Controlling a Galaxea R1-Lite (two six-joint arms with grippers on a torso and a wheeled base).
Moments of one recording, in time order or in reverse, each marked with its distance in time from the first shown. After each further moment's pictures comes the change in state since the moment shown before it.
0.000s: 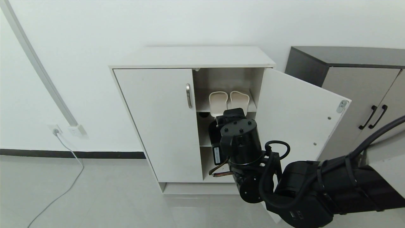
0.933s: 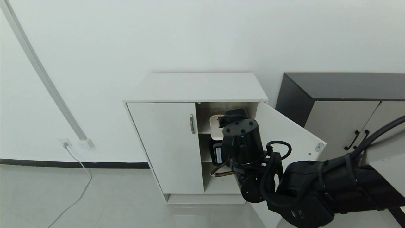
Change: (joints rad) left arm 0.000 0.000 0.000 0.000 0.000 0.000; right arm -0.001 -0.001 0.012 0.000 0.000 0.000
